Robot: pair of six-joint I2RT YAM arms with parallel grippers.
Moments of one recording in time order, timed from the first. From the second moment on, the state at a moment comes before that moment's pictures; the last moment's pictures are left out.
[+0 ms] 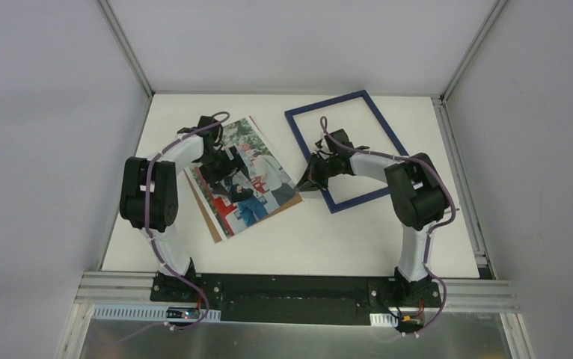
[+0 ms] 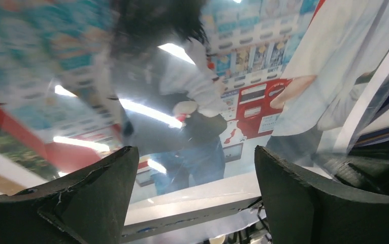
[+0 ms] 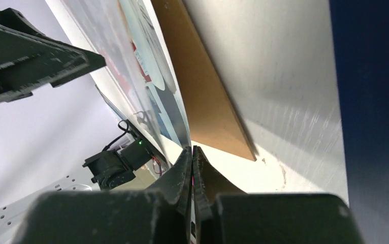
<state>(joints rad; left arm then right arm) -0.17 1.84 1.24 -0.78 0.31 -0.68 0.48 1.99 1.20 -0.26 -0.72 0.84</state>
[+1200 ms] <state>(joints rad) 0.02 1.83 1.15 -0.69 0.45 -0.70 0.52 1.56 1.32 -0.69 -0.38 0.63</state>
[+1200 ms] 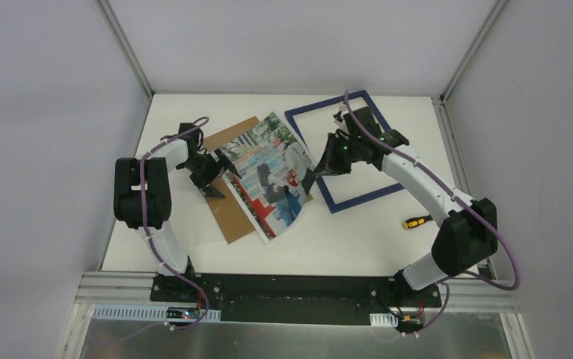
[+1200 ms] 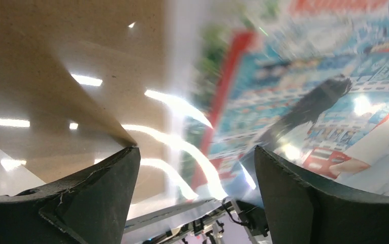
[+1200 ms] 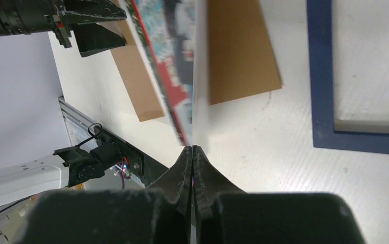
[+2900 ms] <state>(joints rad) 0.01 1.02 1.33 -0.85 0.37 -0.75 0.68 1.90 2.41 -0.74 -0.44 0.85</state>
